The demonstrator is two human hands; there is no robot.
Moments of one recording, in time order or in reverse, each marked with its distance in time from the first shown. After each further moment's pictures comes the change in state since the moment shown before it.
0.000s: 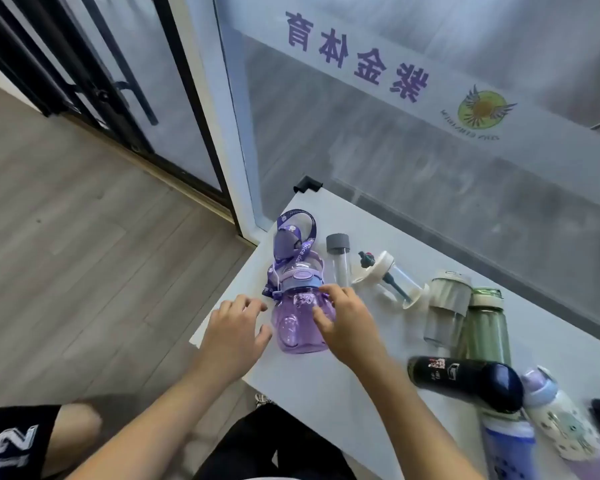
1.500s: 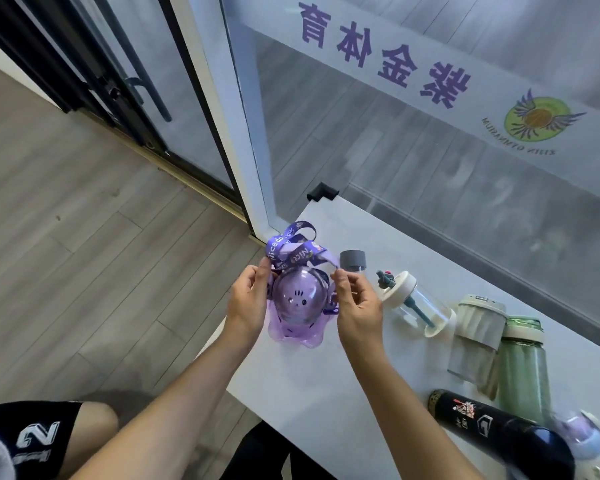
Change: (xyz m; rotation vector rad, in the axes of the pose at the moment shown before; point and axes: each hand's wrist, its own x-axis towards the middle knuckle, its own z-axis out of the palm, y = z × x) left_hand 0.103 0.013 0.004 -1.212 0.185 -0.482; right_hand 0.067 -0.015 0.009 0.933 0.295 0.218
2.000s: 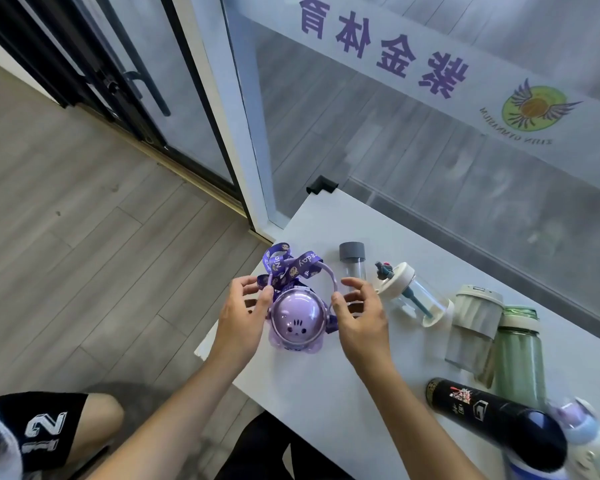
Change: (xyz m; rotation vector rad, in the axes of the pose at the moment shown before) left_hand -0.043 -0.008 -0.023 0.291 -0.015 0.002; right_hand -0.021 0.015 -0.027 -0.325 -0.042 -0.020
